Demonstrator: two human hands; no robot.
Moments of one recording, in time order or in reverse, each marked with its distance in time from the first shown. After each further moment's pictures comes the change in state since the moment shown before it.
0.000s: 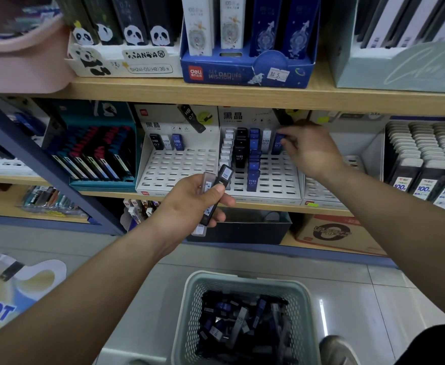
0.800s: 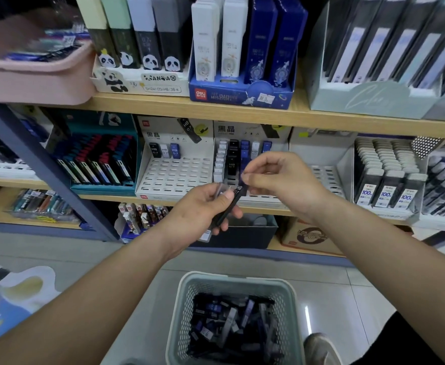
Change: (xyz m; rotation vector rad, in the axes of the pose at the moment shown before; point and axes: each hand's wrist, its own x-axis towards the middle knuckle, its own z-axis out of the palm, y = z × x) left_hand -0.024 0.010 0.013 -0.054 -0.167 0.080; right_hand -0.077 -0.113 -0.063 1.011 -0.202 0.322
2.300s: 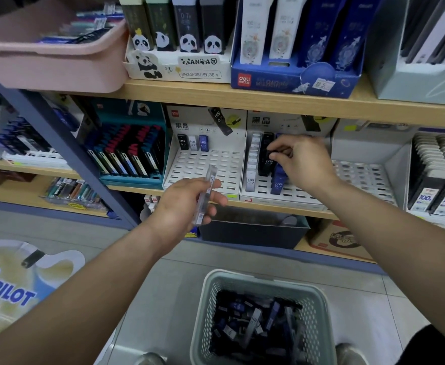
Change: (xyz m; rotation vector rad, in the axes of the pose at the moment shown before) left_hand -0.003 -0.007 -0.058 -0.226 0.358 -0.193; right_hand 0.091 0.051 0.010 -0.761 0.215 -0.319
